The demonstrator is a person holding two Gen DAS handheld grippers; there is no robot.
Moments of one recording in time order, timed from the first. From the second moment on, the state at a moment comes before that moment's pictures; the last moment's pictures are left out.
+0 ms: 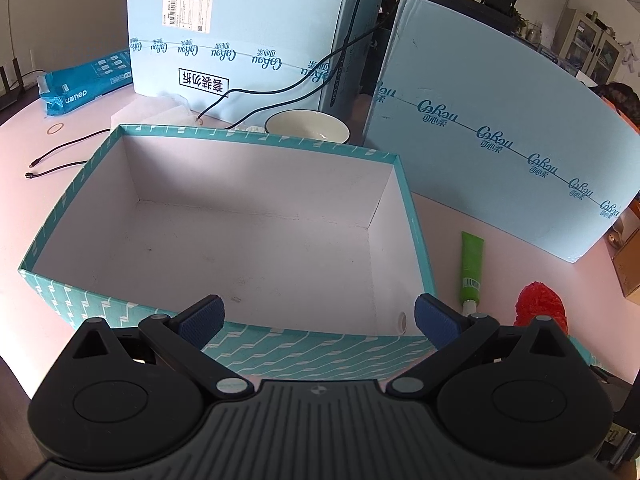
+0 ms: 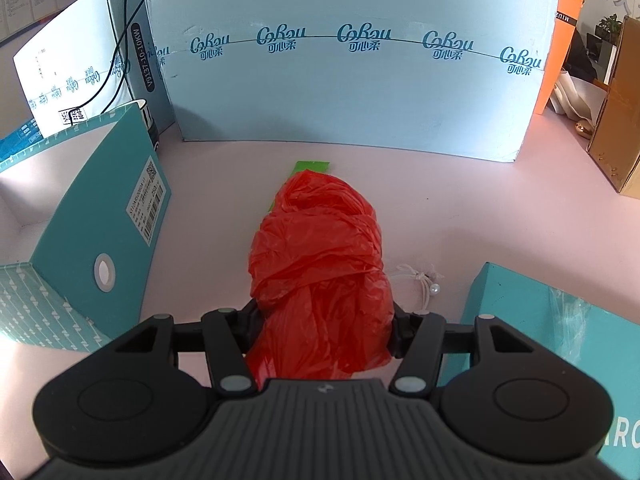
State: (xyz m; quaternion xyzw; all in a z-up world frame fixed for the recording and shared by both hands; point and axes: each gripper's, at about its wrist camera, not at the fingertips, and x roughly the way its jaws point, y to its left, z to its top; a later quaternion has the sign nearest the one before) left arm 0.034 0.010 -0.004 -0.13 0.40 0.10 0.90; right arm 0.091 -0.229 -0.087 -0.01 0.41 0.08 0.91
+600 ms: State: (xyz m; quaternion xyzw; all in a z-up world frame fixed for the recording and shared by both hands) left arm 0.021 0.025 0.003 -0.12 0.38 0.12 0.91; right arm 0.089 -0.207 -0.077 0.00 0.40 0.10 0.91
